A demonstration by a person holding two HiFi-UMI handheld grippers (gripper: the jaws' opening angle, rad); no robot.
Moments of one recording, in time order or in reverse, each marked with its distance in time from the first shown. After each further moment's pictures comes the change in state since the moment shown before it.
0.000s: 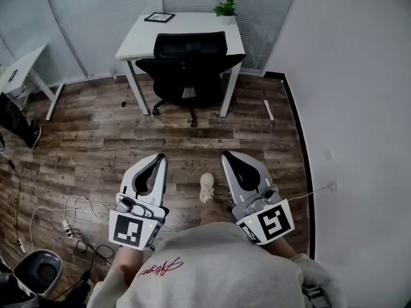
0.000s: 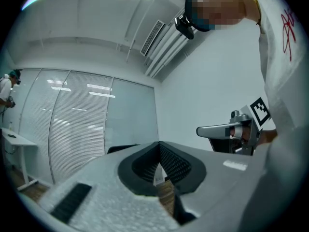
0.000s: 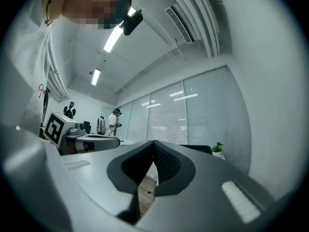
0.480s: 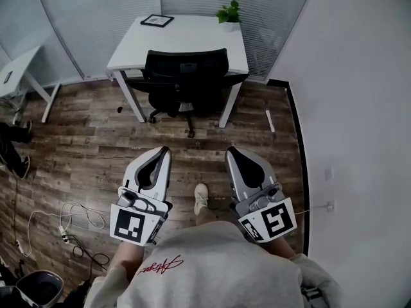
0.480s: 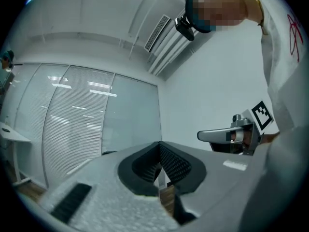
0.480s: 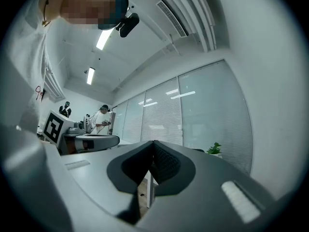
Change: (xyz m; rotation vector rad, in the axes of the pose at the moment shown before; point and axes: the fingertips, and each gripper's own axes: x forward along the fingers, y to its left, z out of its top) left arm 0.162 0.063 -0.005 -0.040 -0.037 0.022; right arm 0.104 -0.138 -0.011 0.015 0.015 -0.011
